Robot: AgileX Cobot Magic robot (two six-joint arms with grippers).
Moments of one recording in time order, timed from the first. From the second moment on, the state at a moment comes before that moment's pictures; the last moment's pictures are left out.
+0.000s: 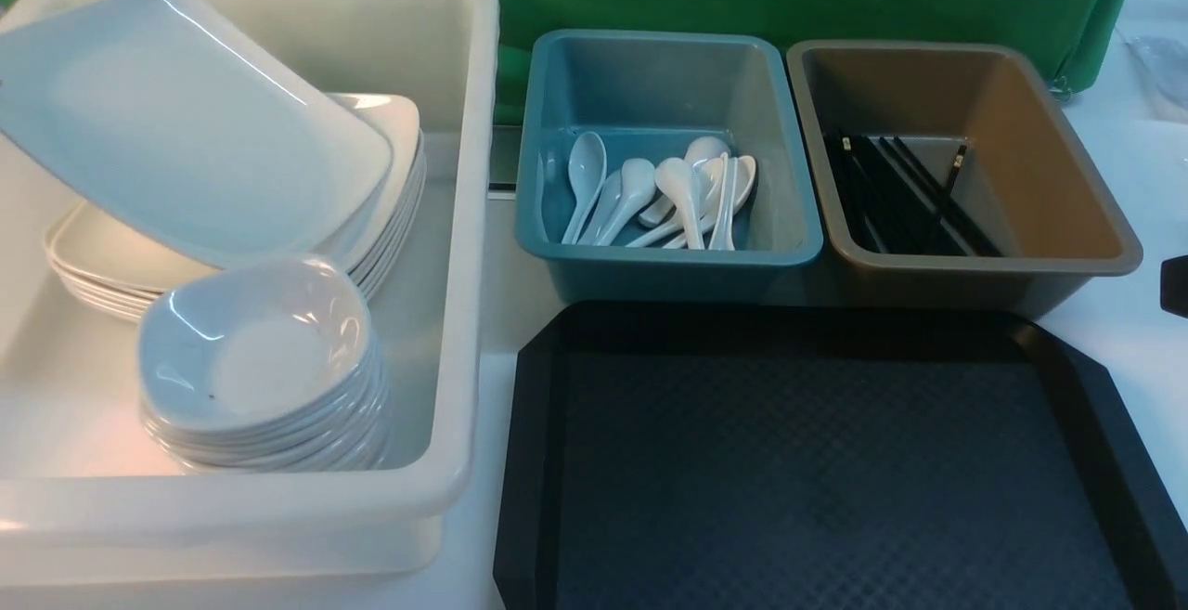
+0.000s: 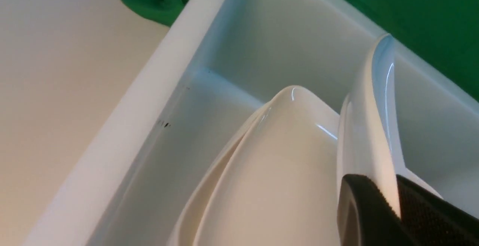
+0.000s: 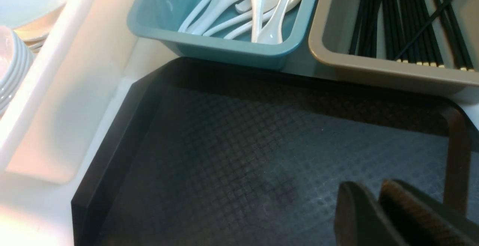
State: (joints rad) right arm 0.01 0.89 -0.92 0.47 0.76 -0.33; left arm 0.45 1.59 -1.14 -1.05 0.35 0.66
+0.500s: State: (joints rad) right arm 0.01 0.89 -0.92 0.47 0.77 -0.33; left arm 0.45 1.65 -1.14 -0.79 0.43 0.55
